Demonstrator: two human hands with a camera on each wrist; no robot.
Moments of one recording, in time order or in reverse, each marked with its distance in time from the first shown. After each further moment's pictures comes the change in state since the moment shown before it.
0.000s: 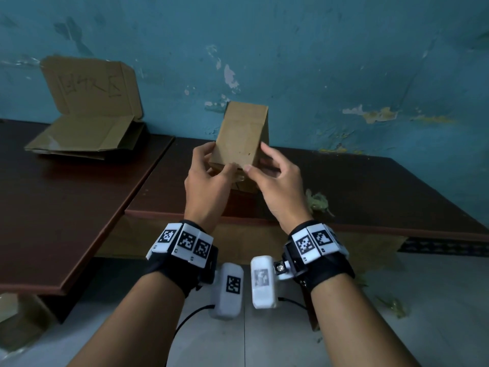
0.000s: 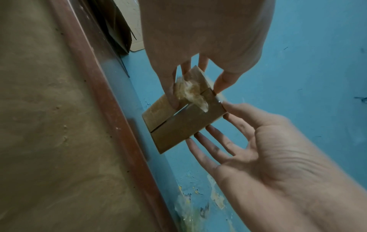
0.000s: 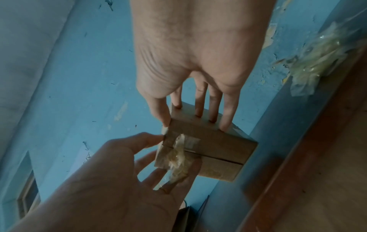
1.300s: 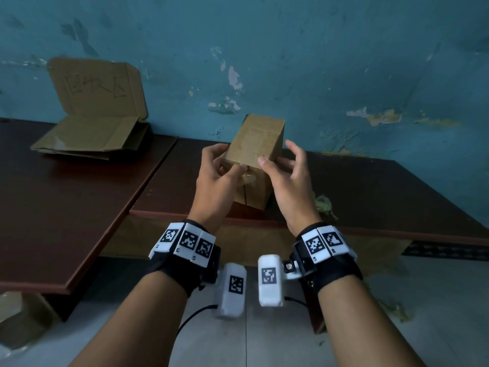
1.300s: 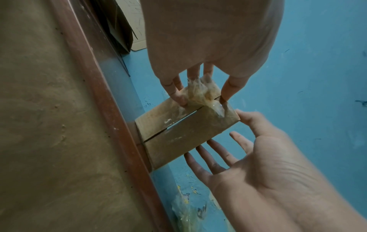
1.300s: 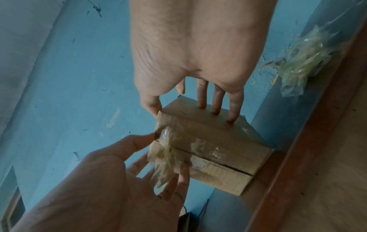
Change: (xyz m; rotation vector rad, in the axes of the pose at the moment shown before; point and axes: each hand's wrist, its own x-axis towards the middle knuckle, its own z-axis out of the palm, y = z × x) left_hand 0.003 -0.002 0.004 -0.188 -0.139 -0.032; right_hand -0.001 -0.005 -0.008 0.106 0.060 0.070
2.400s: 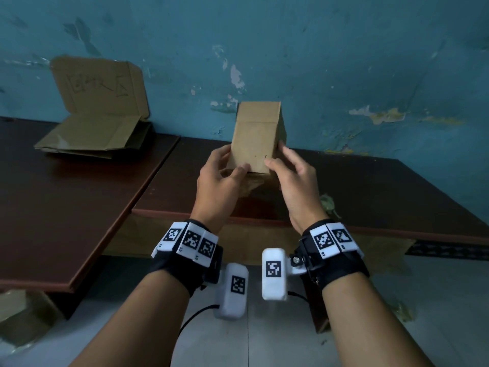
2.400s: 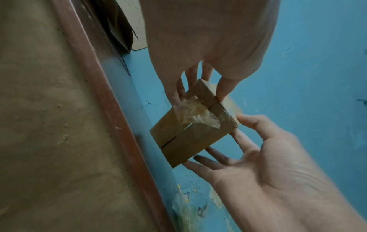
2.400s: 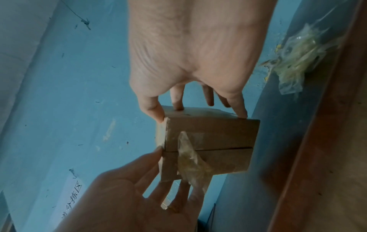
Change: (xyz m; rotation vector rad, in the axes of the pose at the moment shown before) left_hand 0.002 -0.006 -0.003 0.150 0.030 0.078; right_hand 0.000 -0.010 0.000 0.043 0.022 0.054
